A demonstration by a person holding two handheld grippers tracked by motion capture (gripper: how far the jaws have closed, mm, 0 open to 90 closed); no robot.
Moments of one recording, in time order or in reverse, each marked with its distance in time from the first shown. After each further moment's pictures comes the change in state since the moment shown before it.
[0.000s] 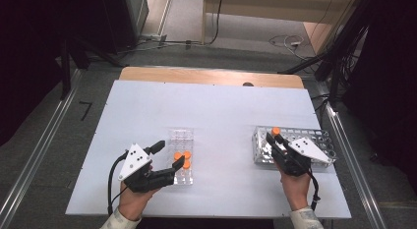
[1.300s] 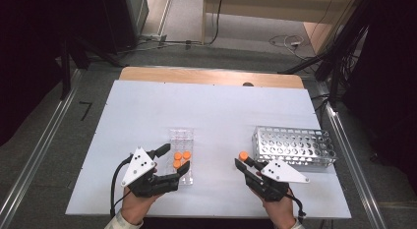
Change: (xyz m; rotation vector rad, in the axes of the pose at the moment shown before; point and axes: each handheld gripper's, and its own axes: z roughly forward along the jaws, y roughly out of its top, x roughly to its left) left arm -0.016 0.001 -0.002 -0.012 -0.058 0.035; right arm 0.078 -0.006 -0.026 0.052 0.314 -0.115
